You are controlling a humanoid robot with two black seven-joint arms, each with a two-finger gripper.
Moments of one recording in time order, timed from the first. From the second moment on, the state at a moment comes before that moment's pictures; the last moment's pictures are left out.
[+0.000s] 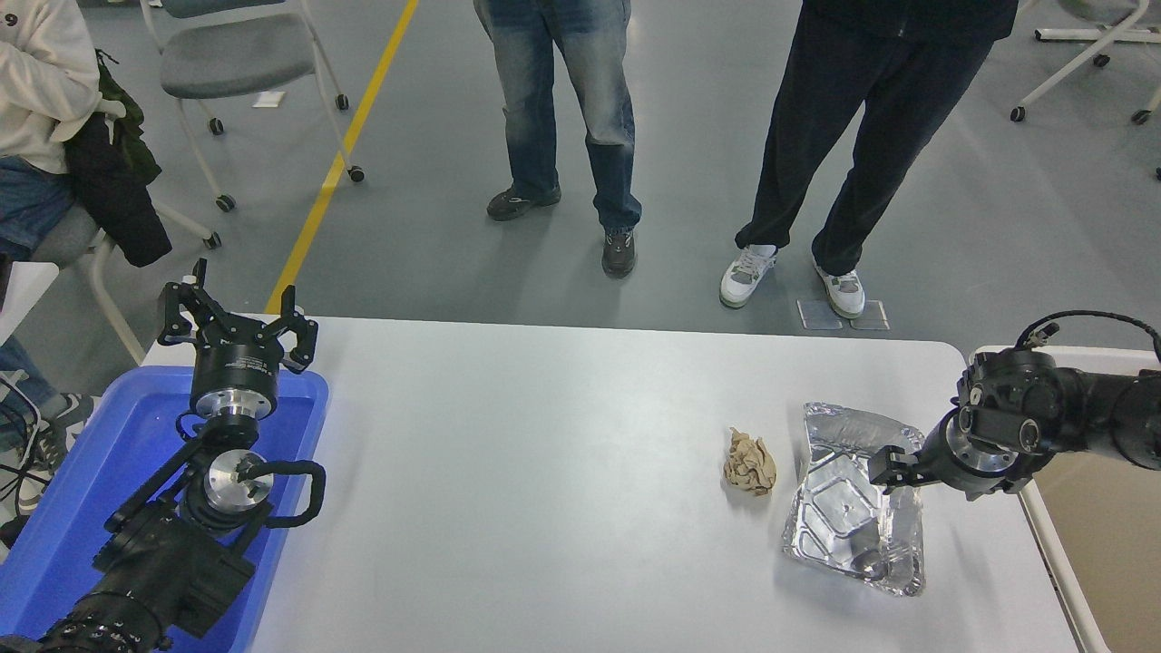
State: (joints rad) left arm -0.52 0.15 -1.18 -0.59 0.09 -0.33 -0.53; right arm 1.15 -0.31 -0.96 0.67 -0.44 0.46 -0.12
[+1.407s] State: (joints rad) left arm -0.52 0.15 -1.18 -0.59 0.09 -0.33 -0.53; right arm 1.09 -0.30 -0.96 0.62 -0.45 0.38 -0.07
